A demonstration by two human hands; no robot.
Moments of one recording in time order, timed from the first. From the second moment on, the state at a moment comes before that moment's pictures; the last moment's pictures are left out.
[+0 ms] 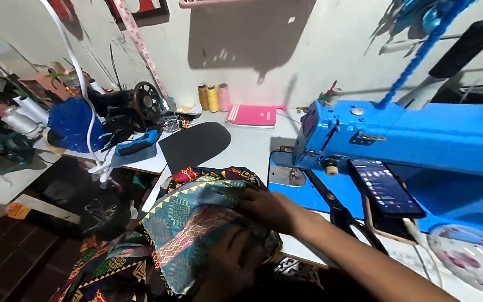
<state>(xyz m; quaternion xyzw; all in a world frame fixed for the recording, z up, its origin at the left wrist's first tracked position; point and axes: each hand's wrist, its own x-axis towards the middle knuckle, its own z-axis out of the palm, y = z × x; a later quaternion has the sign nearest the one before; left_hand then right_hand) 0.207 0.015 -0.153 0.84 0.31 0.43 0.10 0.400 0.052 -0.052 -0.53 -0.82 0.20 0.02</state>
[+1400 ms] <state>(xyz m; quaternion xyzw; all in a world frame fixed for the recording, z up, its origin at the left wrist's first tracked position) 0.178 0.110 -0.064 0.88 0.38 0.23 0.17 0.424 0.112 -0.033 -0.38 -0.89 0.21 0.10</state>
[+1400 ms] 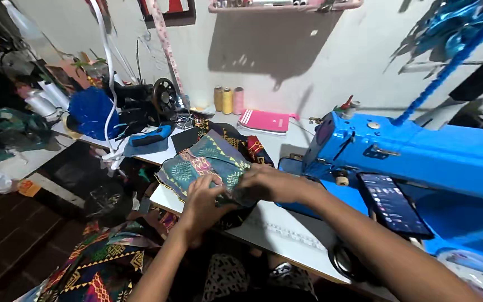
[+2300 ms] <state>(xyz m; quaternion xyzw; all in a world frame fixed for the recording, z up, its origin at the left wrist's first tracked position) 0.201 0.073 -0.133 0.84 0.36 0.34 -0.22 0.411 0.093 -0.030 -0.31 -0.94 0.16 0.04</state>
